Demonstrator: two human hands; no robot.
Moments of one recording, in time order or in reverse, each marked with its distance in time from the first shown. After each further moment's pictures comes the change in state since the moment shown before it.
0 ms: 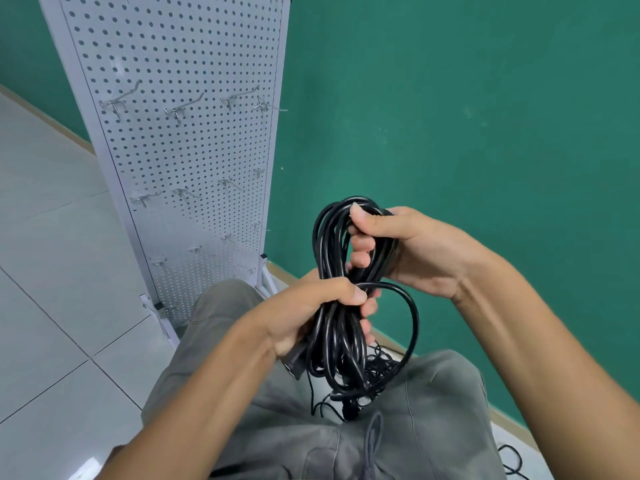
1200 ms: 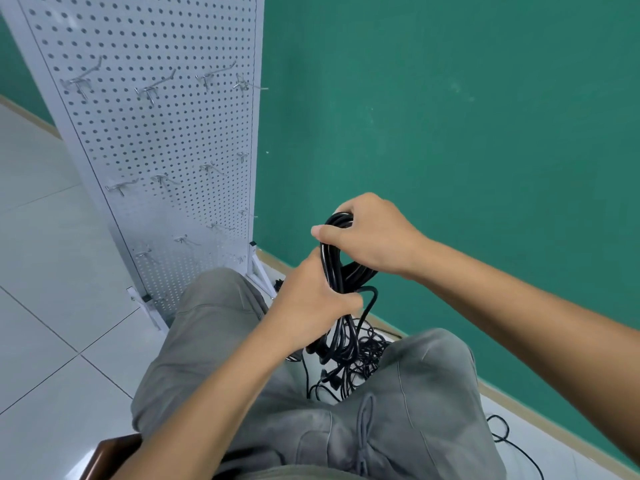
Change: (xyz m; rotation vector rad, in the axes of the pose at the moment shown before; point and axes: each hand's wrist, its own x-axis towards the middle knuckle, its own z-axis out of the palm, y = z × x) left_hand 0.022 -0.029 -0.005 0.974 0.559 0.189; right_hand 0.025 0.020 0.007 -1.050 0.511 -0.006
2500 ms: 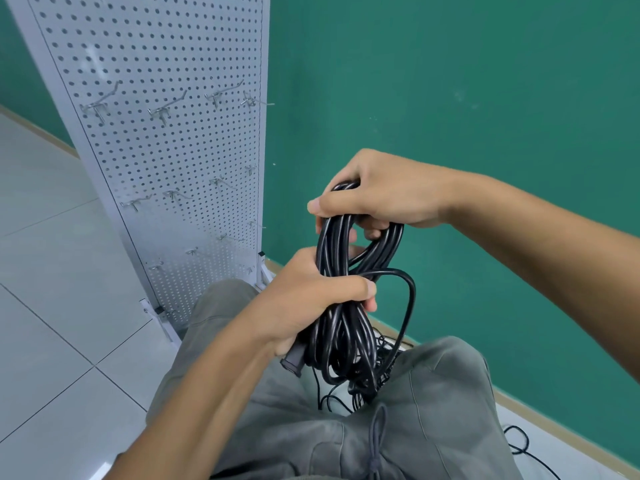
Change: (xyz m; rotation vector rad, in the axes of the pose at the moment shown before) left_hand -0.016 0.038 -0.038 -0.500 -0.256 -0.039; right_hand 0.011 -0.030 -0.062 0.225 -0.399 -0.230
